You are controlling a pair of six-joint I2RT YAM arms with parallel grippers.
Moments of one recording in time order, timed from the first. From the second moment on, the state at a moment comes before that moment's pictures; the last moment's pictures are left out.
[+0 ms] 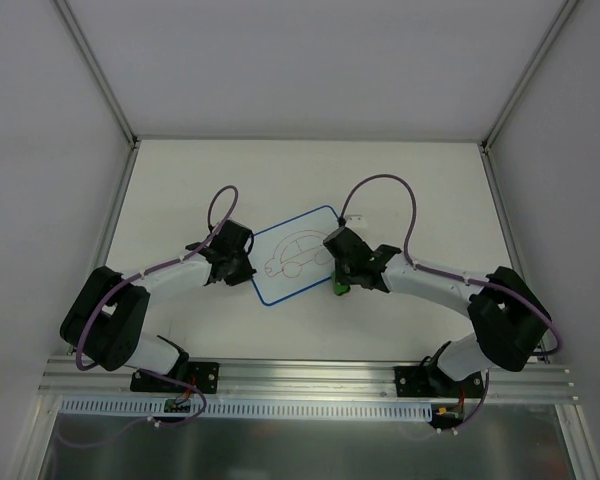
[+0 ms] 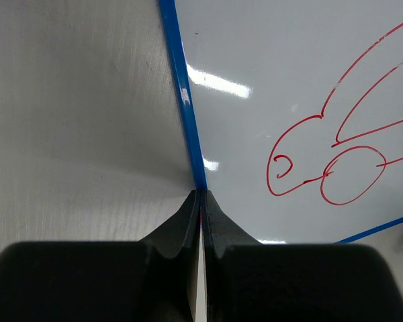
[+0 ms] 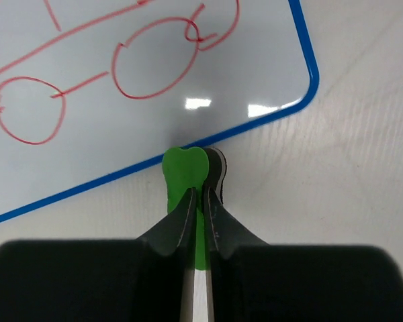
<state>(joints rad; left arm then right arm) -0.52 1.43 0.68 -0.33 -0.12 -0.86 0.85 1.50 0.85 -0.41 0.36 0.68</state>
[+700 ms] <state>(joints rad) -0.53 1.43 0.68 -0.33 -0.12 -0.85 0.73 1.77 1.10 -0.32 0.11 0.41</state>
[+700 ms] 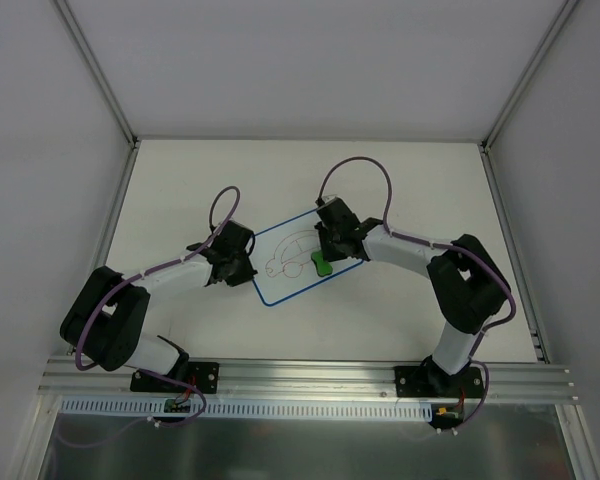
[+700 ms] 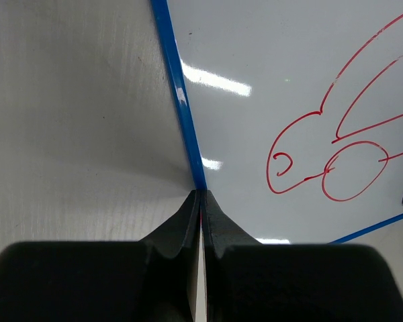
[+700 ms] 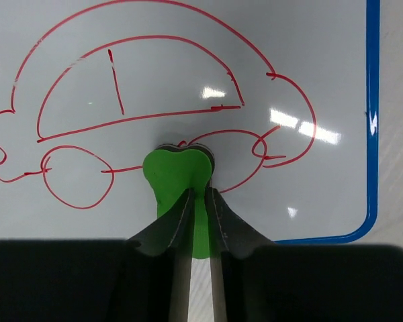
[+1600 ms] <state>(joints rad) -0.54 1.43 0.68 -0.33 -0.12 -0.85 0.76 1.77 1.10 -0.31 0.02 0.27</state>
